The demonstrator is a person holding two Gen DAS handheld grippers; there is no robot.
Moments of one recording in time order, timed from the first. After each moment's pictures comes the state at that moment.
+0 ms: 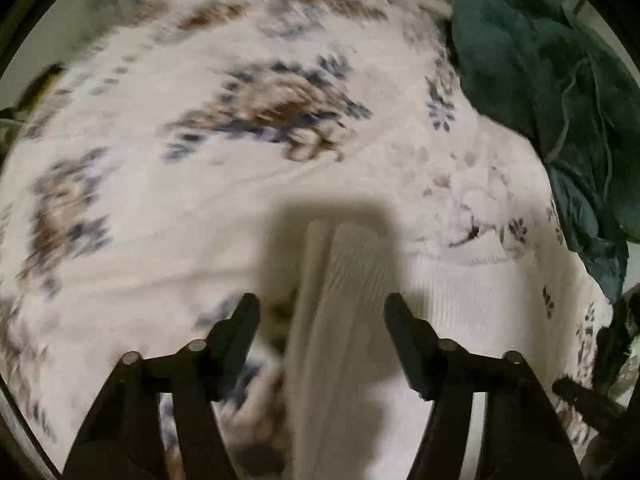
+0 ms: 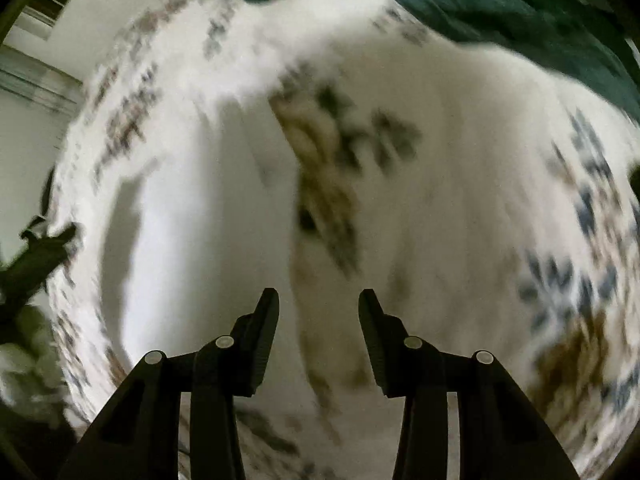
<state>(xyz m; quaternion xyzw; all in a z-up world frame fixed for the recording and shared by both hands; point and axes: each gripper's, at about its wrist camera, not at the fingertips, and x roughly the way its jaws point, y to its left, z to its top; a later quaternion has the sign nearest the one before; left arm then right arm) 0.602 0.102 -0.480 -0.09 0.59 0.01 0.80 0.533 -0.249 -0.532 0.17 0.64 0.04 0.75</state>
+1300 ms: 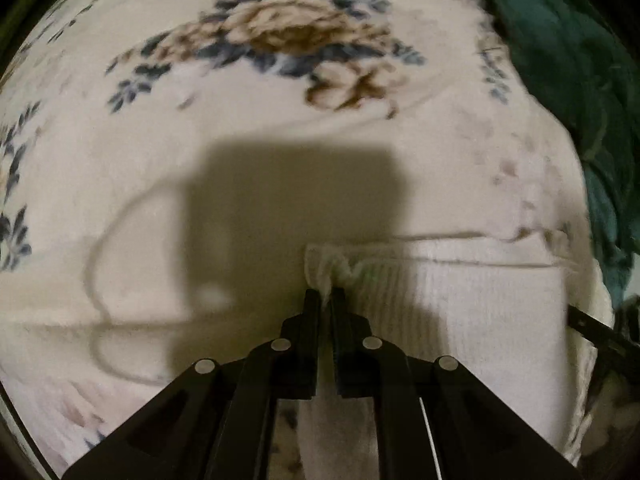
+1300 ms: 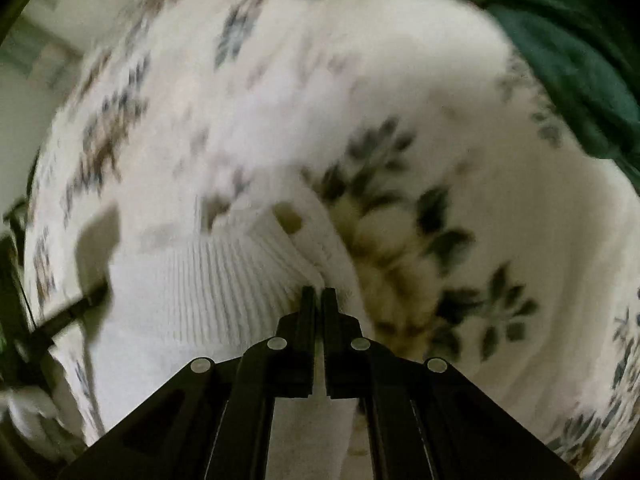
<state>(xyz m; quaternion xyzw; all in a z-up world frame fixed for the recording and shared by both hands) 0.616 0.128 -0.546 -0.14 0.63 -0.02 0.76 0.661 -0.163 -0.601 0.10 0.66 0.05 0.74</state>
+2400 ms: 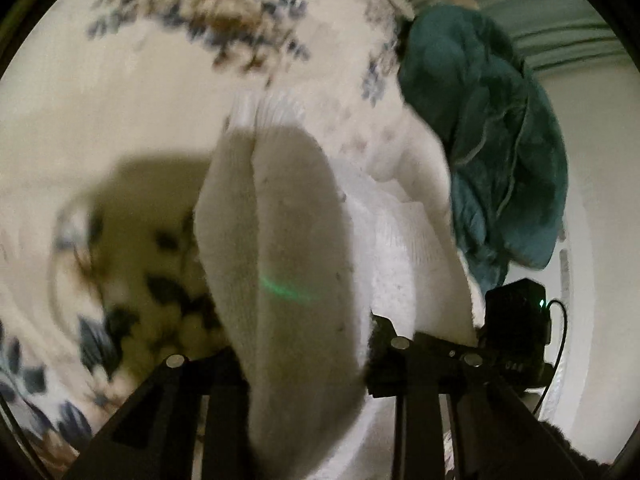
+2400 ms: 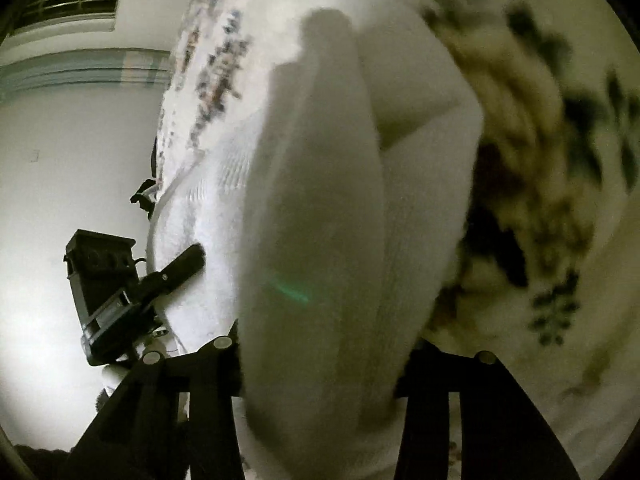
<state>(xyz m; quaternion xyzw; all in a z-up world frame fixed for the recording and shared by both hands) 0.555 0.115 -0.504 -0.33 0.57 -0.16 0.74 0.584 -0.177 -0.617 0.31 0.66 0.25 0.63</state>
